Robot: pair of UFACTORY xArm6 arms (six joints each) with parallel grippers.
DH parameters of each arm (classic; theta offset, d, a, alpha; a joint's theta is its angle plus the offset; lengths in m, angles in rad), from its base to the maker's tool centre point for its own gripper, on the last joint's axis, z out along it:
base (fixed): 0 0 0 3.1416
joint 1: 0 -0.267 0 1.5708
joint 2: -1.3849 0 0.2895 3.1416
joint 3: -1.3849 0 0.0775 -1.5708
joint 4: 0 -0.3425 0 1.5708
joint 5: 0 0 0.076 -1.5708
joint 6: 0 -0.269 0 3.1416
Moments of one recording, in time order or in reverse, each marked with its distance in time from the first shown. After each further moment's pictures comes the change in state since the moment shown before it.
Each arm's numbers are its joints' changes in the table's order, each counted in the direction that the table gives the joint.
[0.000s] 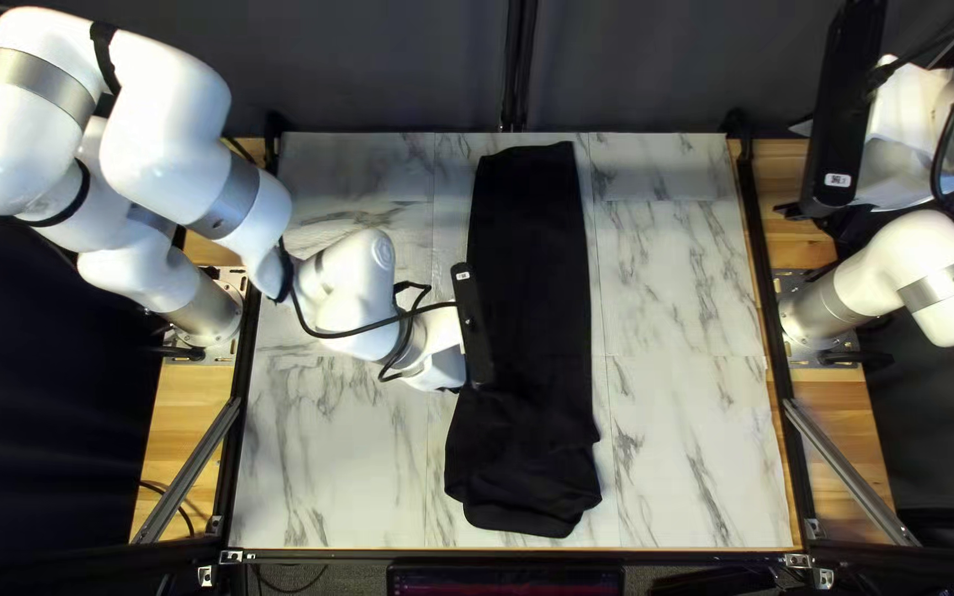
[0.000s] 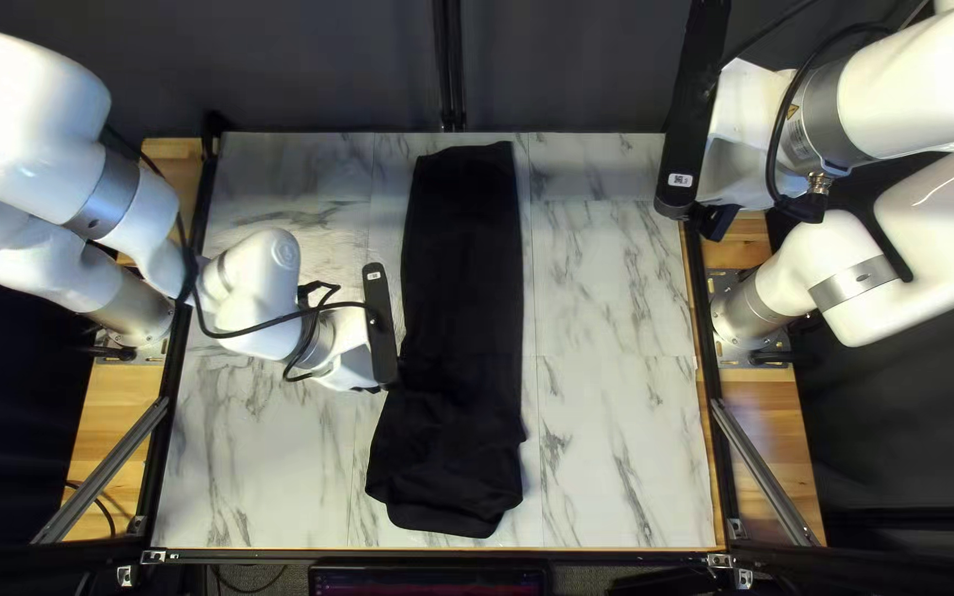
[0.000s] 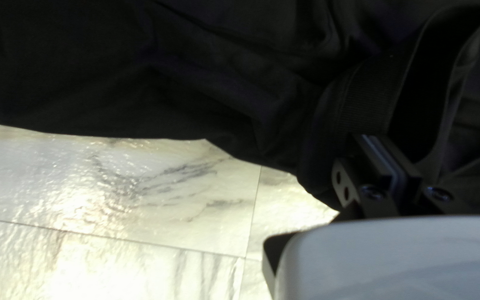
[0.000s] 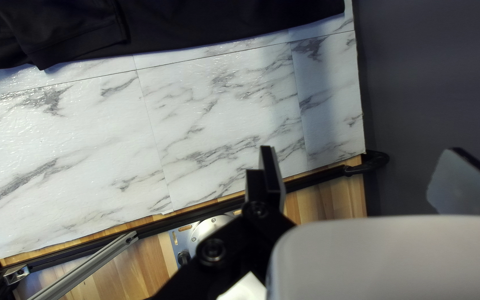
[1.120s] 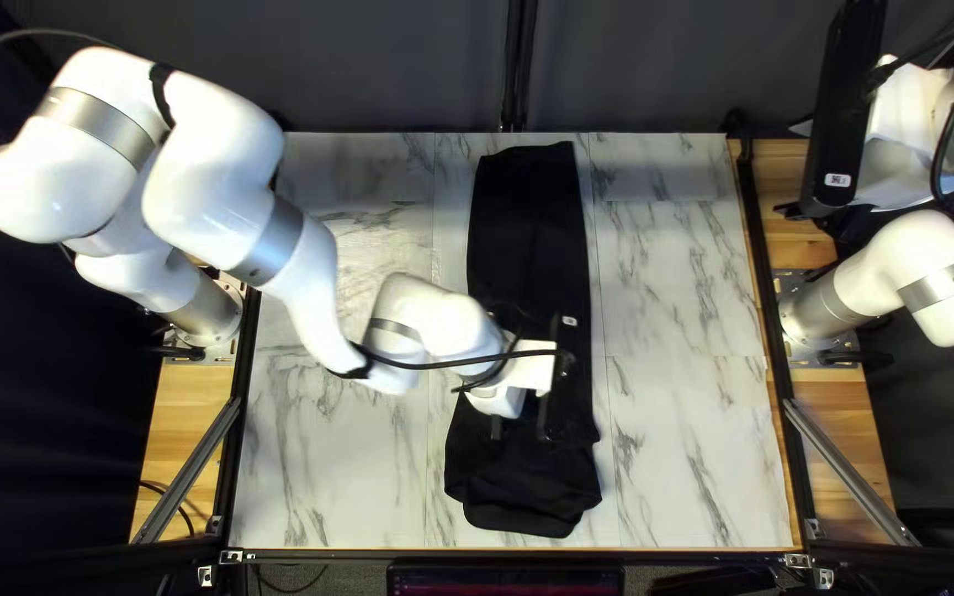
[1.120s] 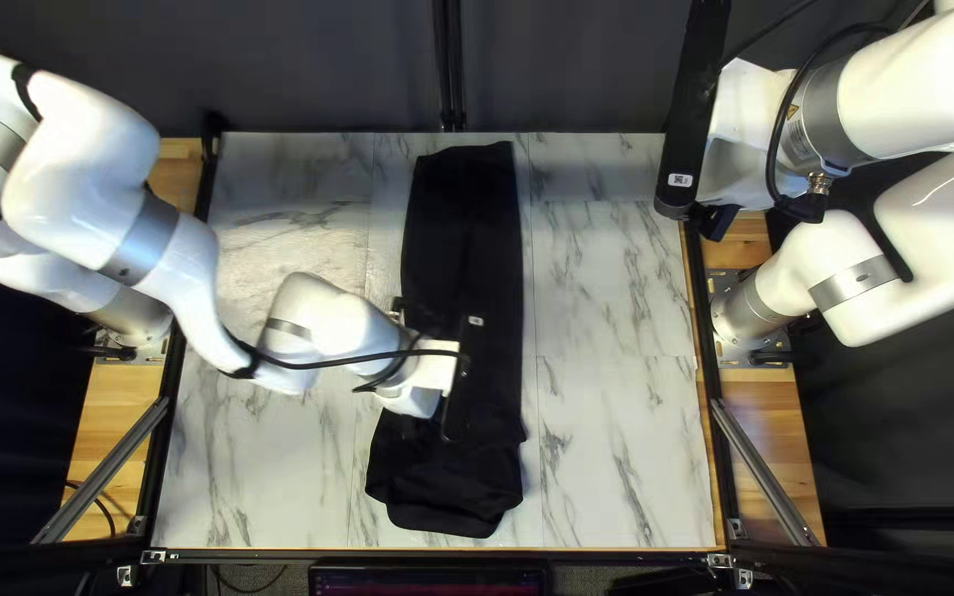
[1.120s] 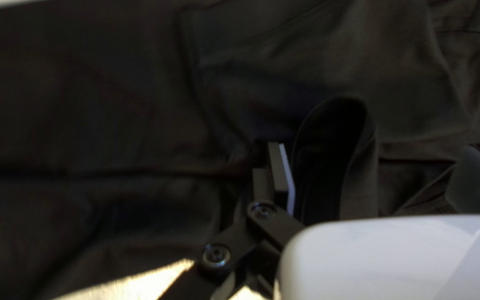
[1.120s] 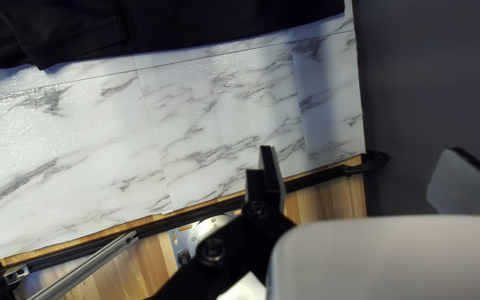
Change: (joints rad) left arm 0.107 0.331 0.548 0.963 -0.410 -1.284; right arm 0.000 0.000 0.000 0.000 0.000 0.000
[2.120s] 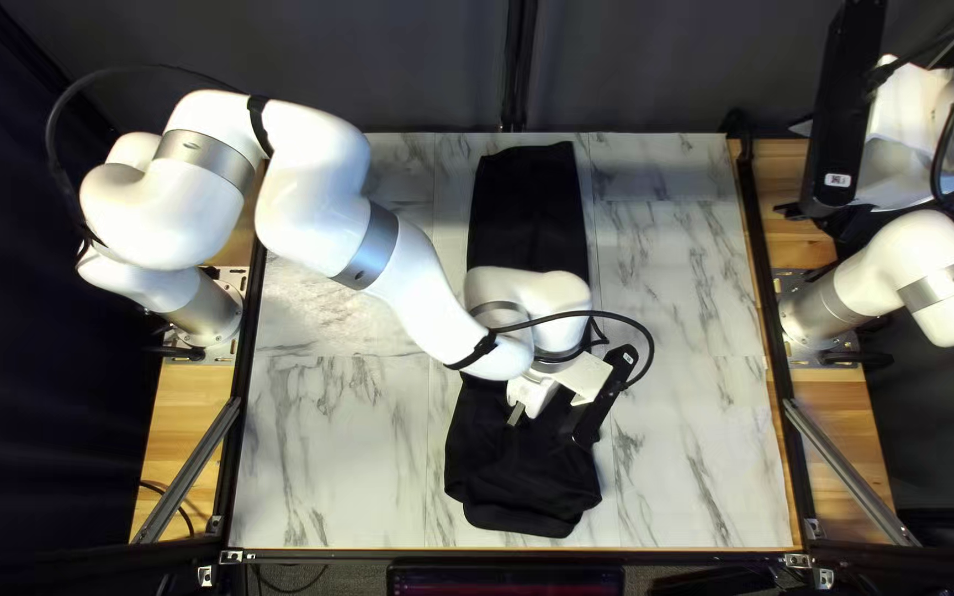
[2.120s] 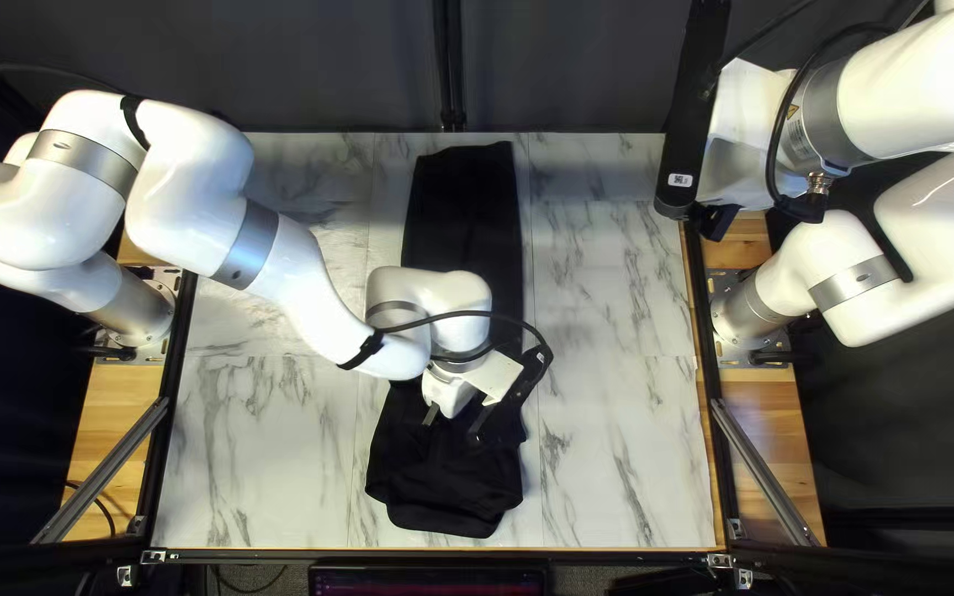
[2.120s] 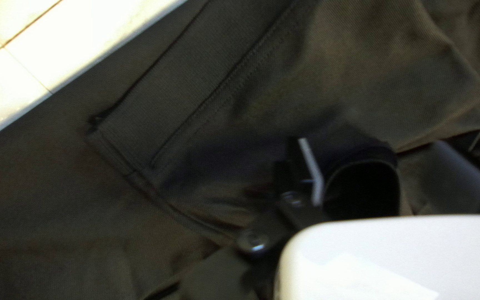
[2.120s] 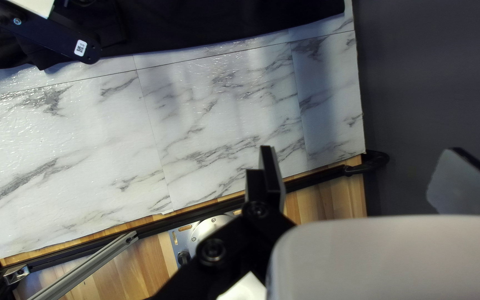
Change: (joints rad) left arm -0.085 0.198 0.285 0.184 -0.342 -0.417; right arm 0.000 0.000 0.000 0.000 0.000 0.000
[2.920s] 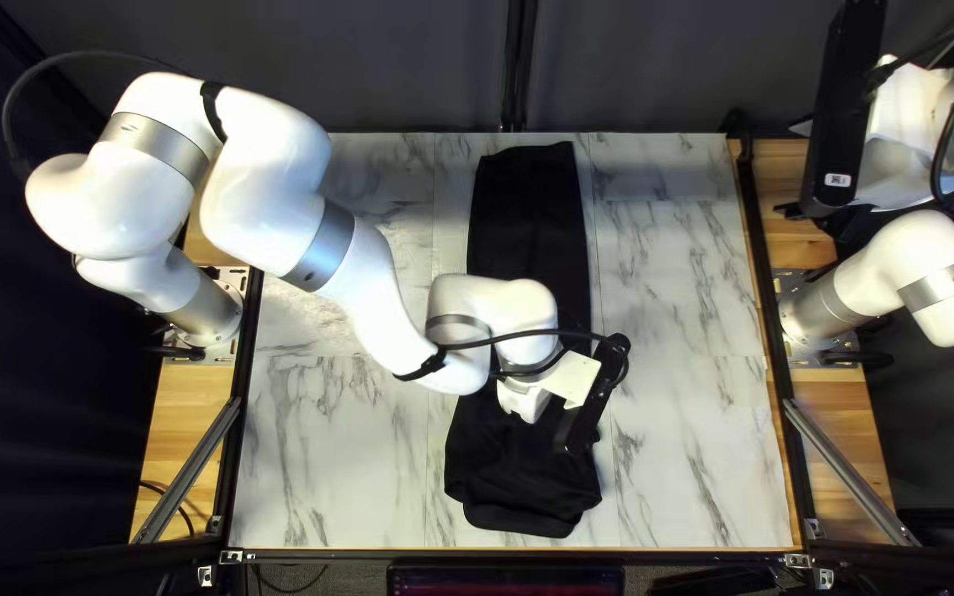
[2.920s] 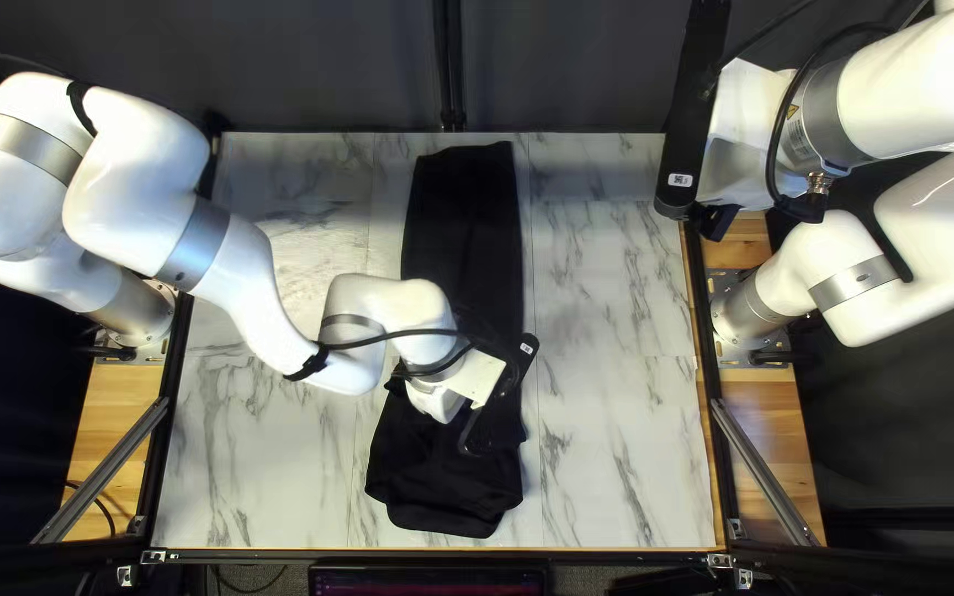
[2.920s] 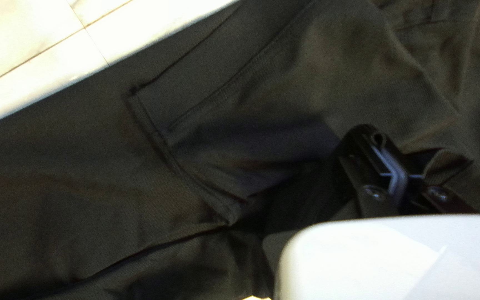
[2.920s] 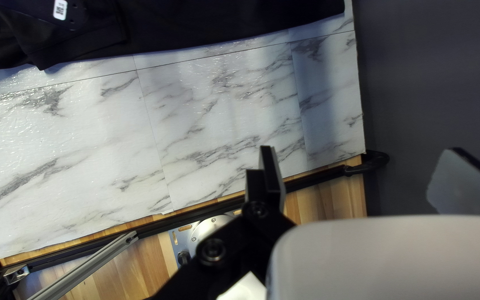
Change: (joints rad) left arm 0.065 -0.139 -0.167 -0.160 0.263 0.270; right arm 0.000 0.000 0.000 0.000 0.000 0.000
